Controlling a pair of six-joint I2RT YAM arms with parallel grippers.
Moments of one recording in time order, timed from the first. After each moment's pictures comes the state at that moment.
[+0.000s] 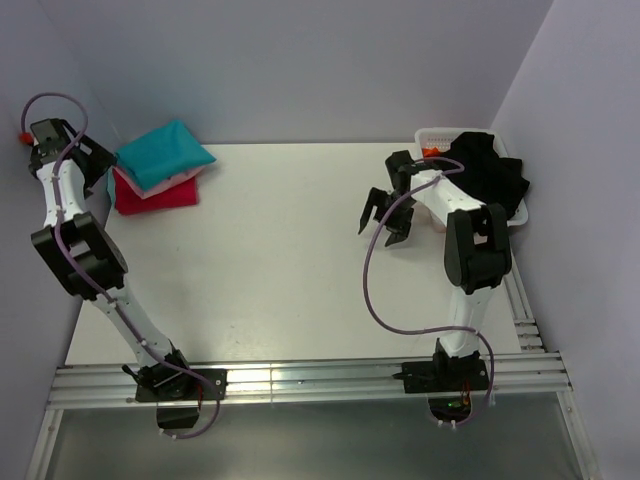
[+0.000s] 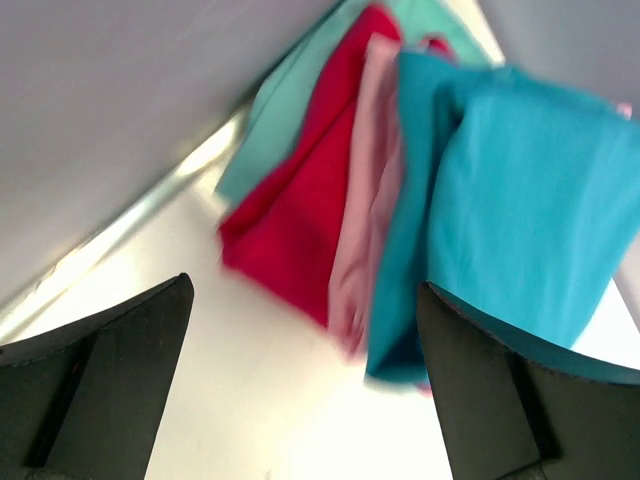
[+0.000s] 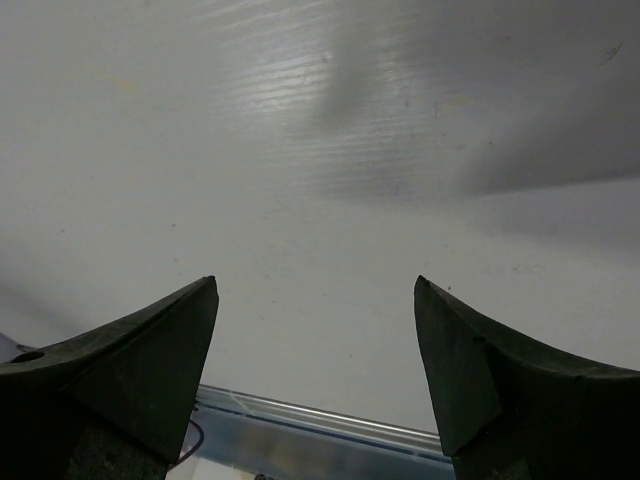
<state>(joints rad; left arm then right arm) 0.49 2.09 1.97 -0.65 0.00 -0.52 0.20 1.94 1.48 -0.92 -0.24 0.59</state>
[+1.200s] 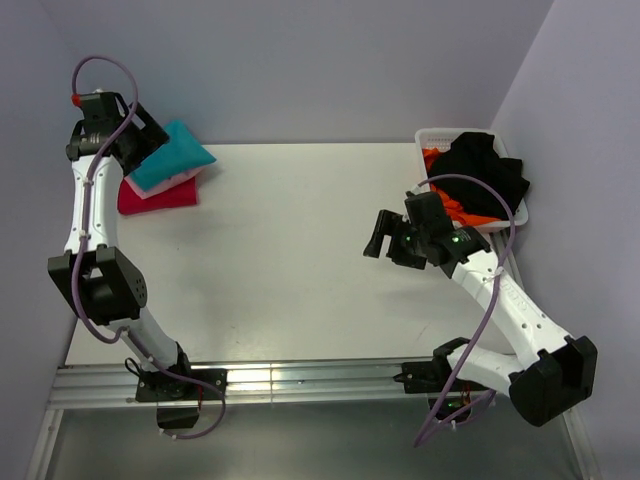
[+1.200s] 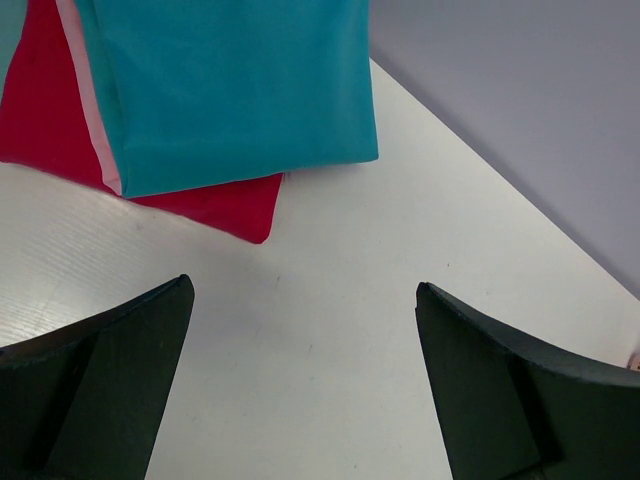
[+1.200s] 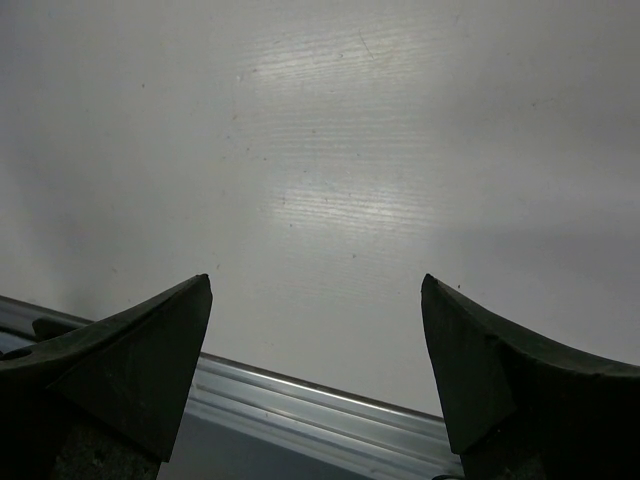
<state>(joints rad) 0.19 1.76 1.84 -0.73 0.02 -0.54 0.39 1.09 0.97 -0.76 -0.10 0.62</state>
